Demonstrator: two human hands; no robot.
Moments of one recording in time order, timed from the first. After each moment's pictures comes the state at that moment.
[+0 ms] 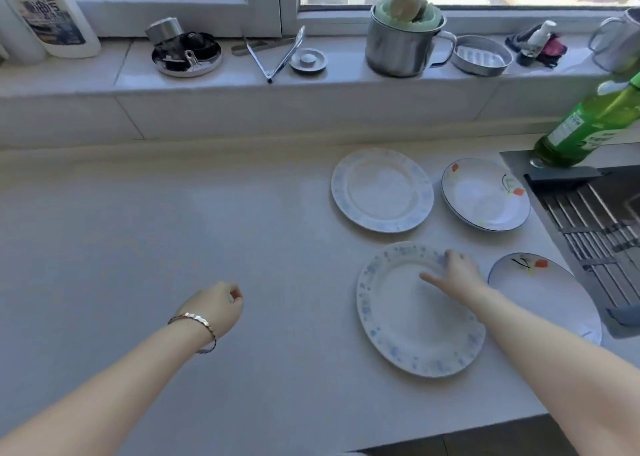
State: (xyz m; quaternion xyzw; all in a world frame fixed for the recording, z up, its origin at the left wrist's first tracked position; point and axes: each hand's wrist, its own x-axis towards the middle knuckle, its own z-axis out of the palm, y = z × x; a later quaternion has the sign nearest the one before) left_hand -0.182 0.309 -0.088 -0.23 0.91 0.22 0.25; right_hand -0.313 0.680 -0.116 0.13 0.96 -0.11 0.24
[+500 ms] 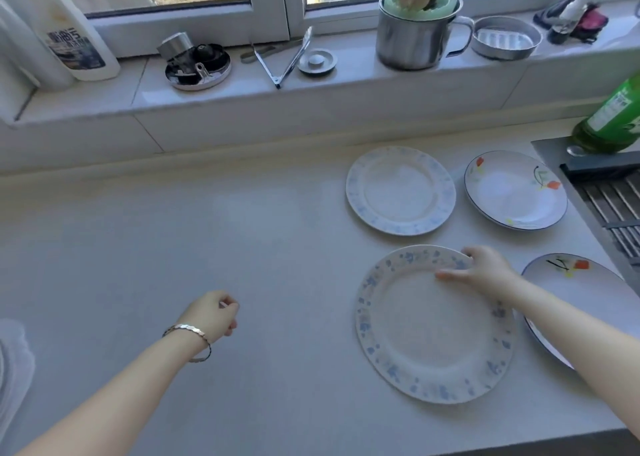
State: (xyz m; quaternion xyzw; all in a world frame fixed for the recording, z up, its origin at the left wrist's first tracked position) left_hand -0.181 0.293 -0.079 -0.33 0.85 0.32 0.25; right_hand -0.328 0.682 -0.096 0.08 0.93 -0.26 0.26
